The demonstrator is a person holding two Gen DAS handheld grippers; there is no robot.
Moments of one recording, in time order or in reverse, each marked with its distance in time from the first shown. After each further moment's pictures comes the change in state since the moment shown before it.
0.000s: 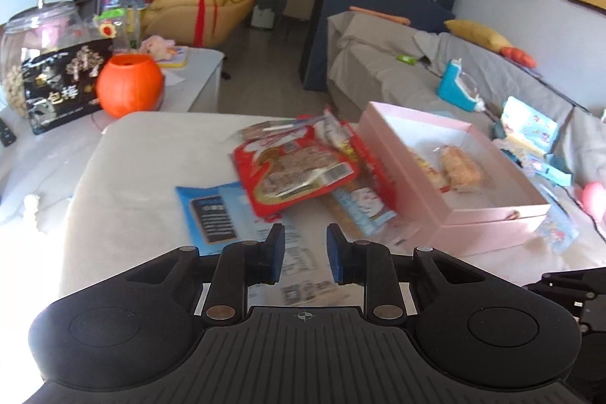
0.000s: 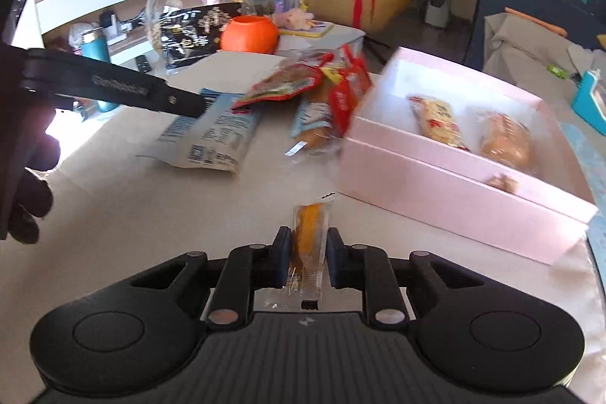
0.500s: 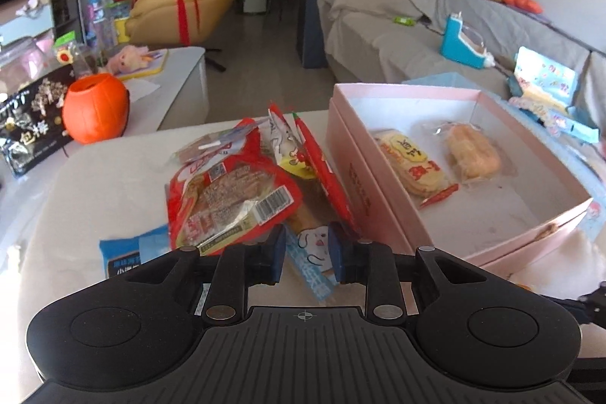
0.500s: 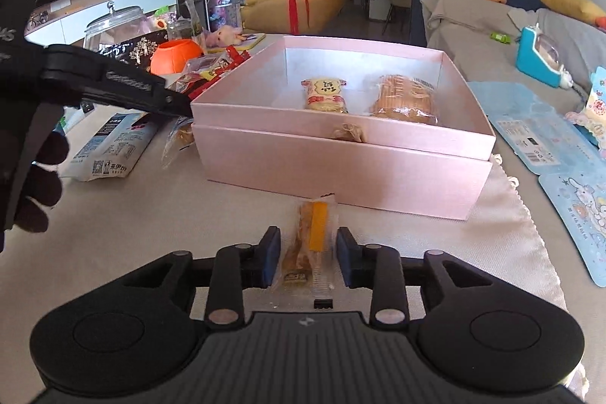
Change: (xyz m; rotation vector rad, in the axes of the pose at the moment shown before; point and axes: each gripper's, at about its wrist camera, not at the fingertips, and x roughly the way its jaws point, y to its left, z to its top) left arm 0.088 -0.064 0.026 0.149 0.088 0.123; right arm -0.002 -0.072 -0.030 0.150 -0.050 -0.068
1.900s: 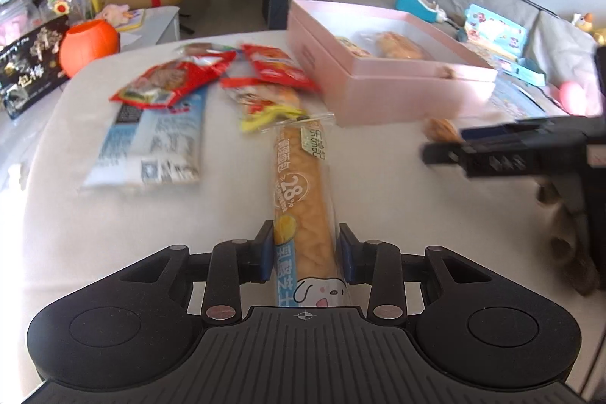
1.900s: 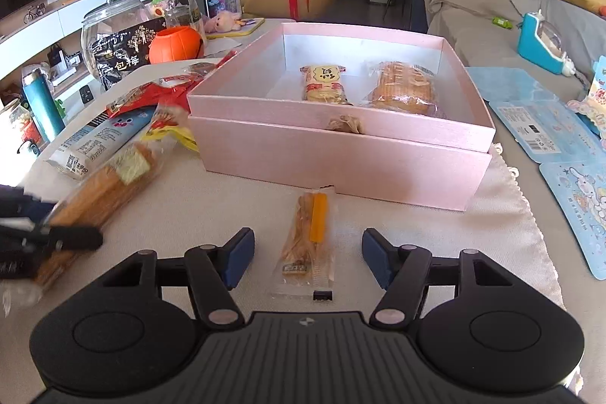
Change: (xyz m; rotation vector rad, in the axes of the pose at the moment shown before) left arm -0.102 0.005 -0.109 0.014 0.102 -0.142; right arm 0.005 0.000 0.012 0.028 0.061 0.012
